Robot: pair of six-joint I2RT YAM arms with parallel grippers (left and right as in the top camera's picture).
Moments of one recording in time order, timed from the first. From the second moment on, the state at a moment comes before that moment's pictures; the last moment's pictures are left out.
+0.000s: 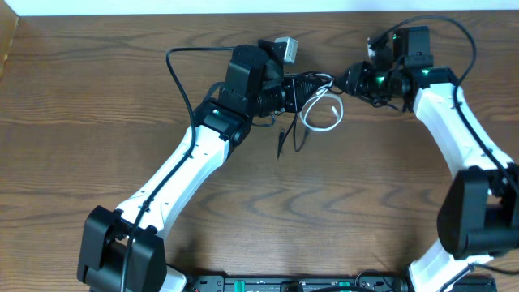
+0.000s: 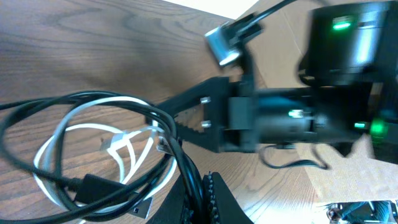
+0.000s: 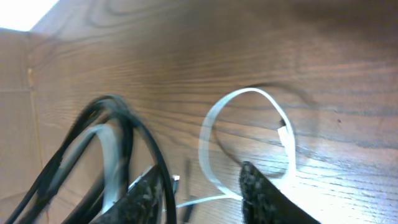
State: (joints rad) left arm -0.48 1.63 1.24 -0.09 0.54 -0.60; right arm 0.09 1.85 1.41 -0.56 -0.55 0.47
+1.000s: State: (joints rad) left arm -0.25 1.58 1.24 -0.14 0.51 -0.60; right arm -0.01 1.91 1.41 -0.88 -0.02 0.37
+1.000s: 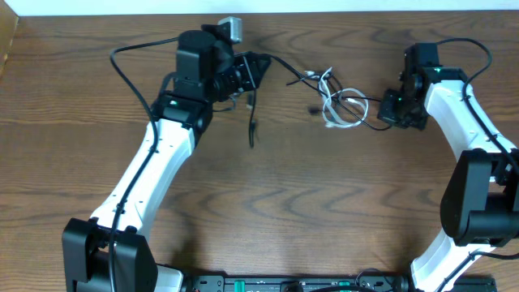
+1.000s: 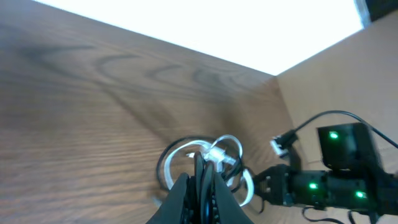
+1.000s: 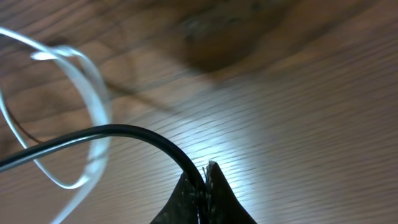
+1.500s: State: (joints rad) left arm -0.21 1.58 1.24 -0.44 0.49 -0.53; right arm -0.04 1.91 1.41 -0.85 -0.07 0.18
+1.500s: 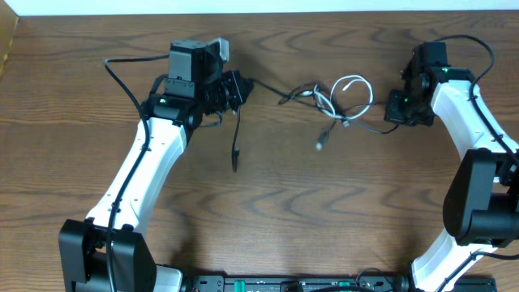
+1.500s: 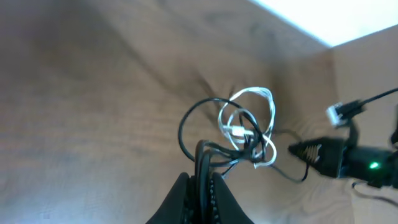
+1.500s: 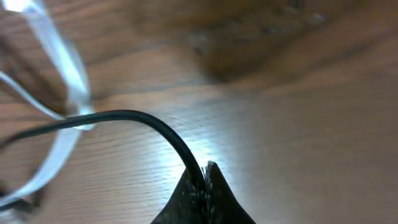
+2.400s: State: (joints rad) left arm -0.44 1.87 1.24 -0.05 0.47 -0.52; right arm -0.02 1.91 1.41 -0.82 -0.21 0.13
